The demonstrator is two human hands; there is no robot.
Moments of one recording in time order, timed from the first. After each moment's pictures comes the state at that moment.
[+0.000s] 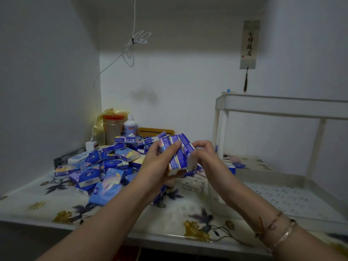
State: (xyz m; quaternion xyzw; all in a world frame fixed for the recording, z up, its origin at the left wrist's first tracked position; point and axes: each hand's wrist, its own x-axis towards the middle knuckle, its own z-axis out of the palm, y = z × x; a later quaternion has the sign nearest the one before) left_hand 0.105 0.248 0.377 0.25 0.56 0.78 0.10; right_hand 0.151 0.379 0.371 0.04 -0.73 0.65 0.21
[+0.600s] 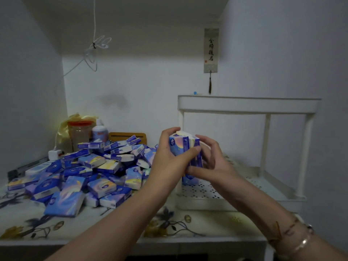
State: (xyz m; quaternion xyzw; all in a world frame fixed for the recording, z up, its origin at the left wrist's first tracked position) left_hand 0.184 0.327 0.393 0.36 0.60 0.71 -0.01; right_hand 0.240 0.445 0.373 0.10 -0.72 0.63 0.25
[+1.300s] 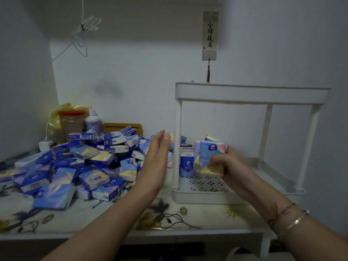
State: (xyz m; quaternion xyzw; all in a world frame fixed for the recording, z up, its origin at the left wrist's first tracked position) left_hand 0.167 0.328 0.370 0.33 0.65 0.68 0.02; right_hand 0.221 0.501 0.351 -0.05 -0.64 0.72 0.26
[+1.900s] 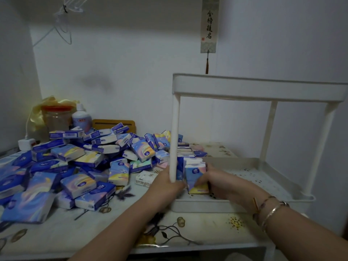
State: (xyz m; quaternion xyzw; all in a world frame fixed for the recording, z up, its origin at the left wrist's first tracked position) left_hand 0.114 0.373 0.313 0.34 0.73 0.58 0.14; right_hand 0.154 0.540 0.308 -0.20 -0.70 0.68 0.06
